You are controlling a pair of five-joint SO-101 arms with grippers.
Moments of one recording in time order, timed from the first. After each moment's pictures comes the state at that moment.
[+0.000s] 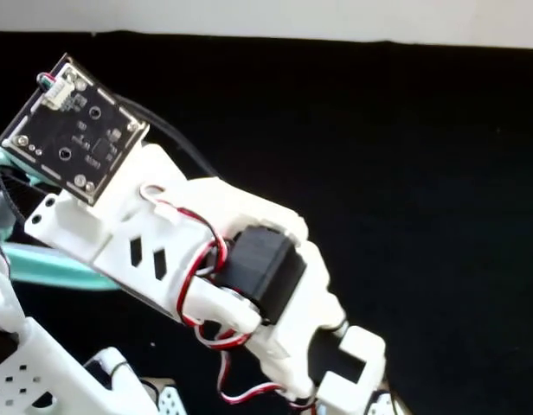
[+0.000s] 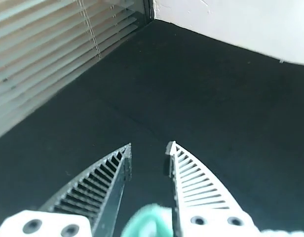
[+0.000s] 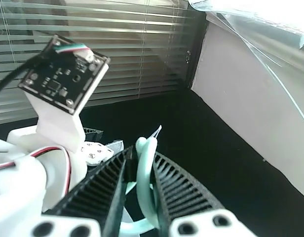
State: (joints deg) left arm -49.6 -58.7 21.7 73.3 -6.5; right arm -68.3 13.3 -77.5 81.7 5.4
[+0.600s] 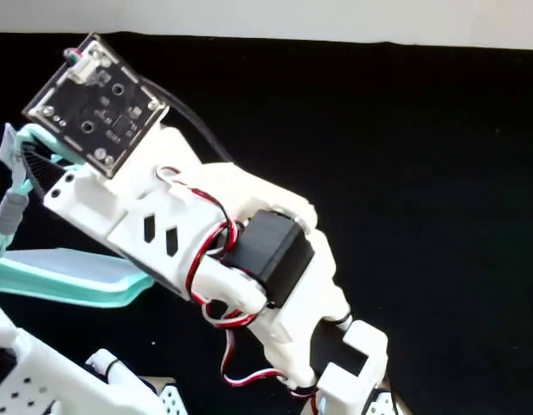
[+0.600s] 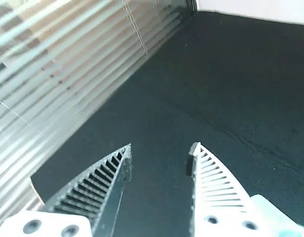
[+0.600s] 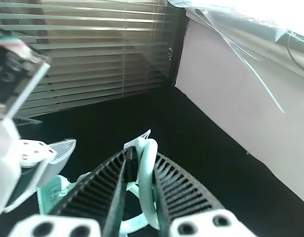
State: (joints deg) left arm -60.4 -58.8 13.5 79.3 -19.6; right arm -64.5 13.5 -77.5 81.7 5.4
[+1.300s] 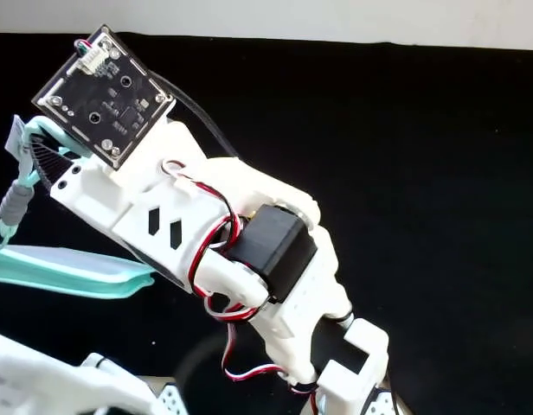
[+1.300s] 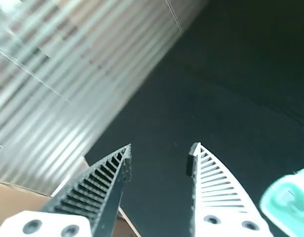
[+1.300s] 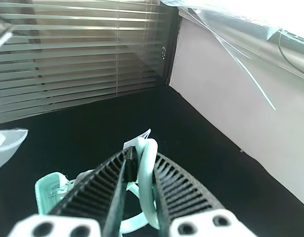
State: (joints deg) left arm -70.0 -42.9 -6.8 91.4 -30.9; right arm -63.0 13.5 -77.5 81.7 5.4
